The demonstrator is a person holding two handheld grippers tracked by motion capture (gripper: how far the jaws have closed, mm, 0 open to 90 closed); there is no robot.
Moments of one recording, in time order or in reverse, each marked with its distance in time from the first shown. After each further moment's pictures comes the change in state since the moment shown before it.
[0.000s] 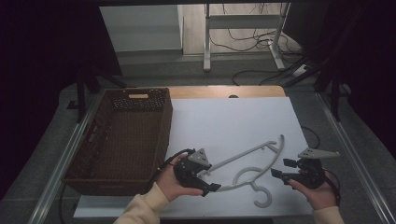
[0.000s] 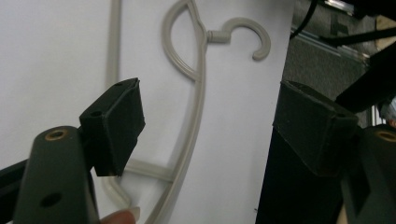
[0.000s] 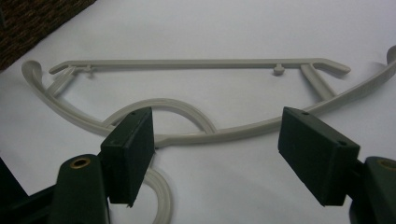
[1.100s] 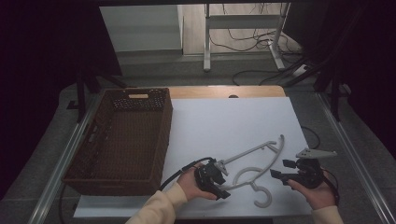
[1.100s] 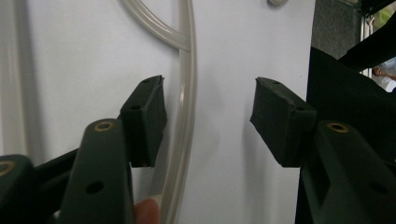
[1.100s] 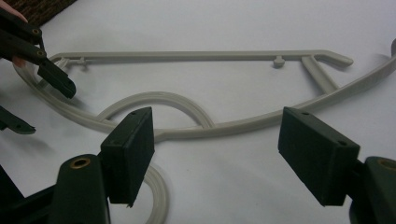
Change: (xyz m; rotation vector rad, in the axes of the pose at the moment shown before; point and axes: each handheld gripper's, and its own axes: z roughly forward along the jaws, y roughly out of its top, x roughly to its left) left arm 0.011 0.003 0.081 0.201 -0.116 0.054; right arm -0.001 -0.001 0.005 0.030 -0.007 -0.001
